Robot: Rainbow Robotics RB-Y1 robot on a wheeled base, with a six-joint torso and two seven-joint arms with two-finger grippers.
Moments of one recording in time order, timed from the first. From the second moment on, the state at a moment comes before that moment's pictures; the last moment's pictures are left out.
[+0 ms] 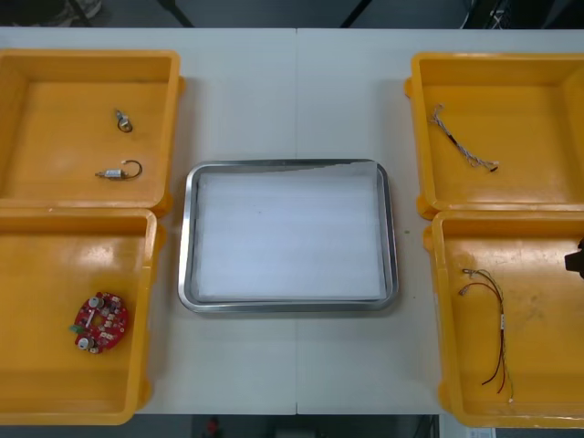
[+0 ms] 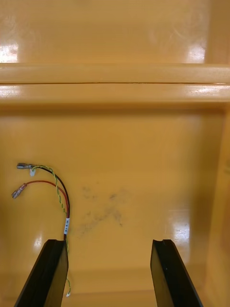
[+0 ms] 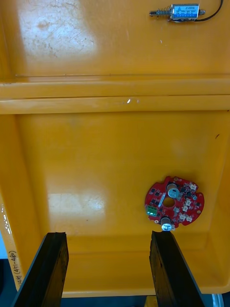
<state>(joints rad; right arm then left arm) -0.06 -0.55 -0.44 -2.31 -0.63 1.92 1.49 -0.17 0.97 0.42 -2.07 1.04 1.91 -1.31</state>
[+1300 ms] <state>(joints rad) -0.06 -0.55 -0.44 -2.31 -0.63 1.92 1.49 -0.16 0.96 0.41 -2.07 1.04 1.91 -1.31</state>
